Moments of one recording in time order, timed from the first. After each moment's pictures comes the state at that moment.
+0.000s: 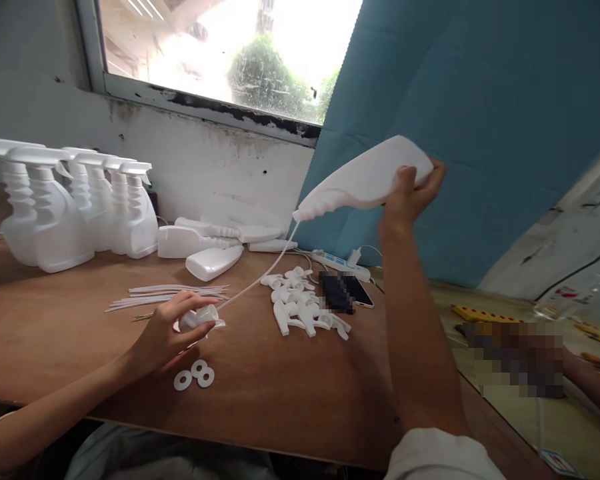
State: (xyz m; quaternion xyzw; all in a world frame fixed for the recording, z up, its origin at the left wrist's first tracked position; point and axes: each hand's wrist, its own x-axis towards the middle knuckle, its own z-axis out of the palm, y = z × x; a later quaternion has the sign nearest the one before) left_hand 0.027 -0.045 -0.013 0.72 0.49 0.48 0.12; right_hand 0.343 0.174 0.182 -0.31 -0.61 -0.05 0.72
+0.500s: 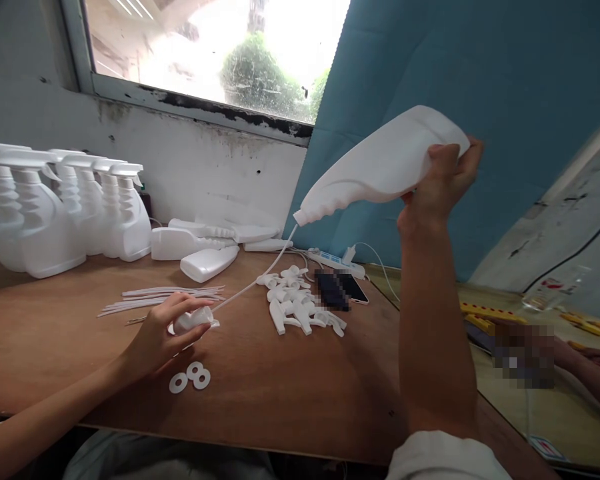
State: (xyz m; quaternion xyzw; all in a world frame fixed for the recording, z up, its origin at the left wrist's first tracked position) left_hand 0.027 -0.044 -0.012 0.73 0.49 0.47 0.11; right_hand 0.332 0.103 0.210 -0.24 -0.53 0.12 0.81
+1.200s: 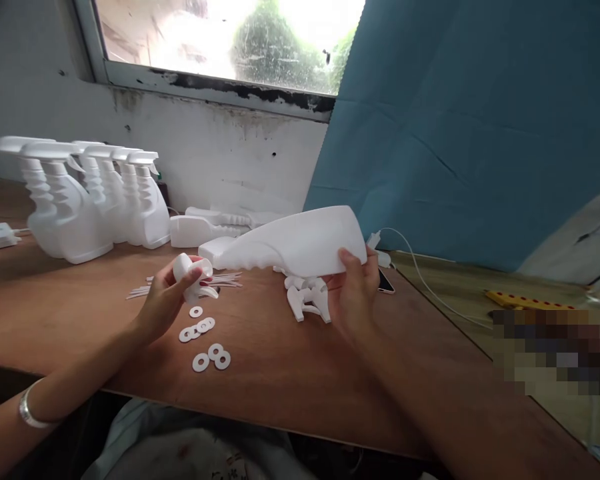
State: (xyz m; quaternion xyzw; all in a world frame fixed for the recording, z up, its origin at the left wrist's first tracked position) left_hand 0.017 -0.031 -0.001 0.45 0.42 0.68 0.41; right_hand 0.256 0.032 0.053 -0.25 -0.43 0.43 0.75
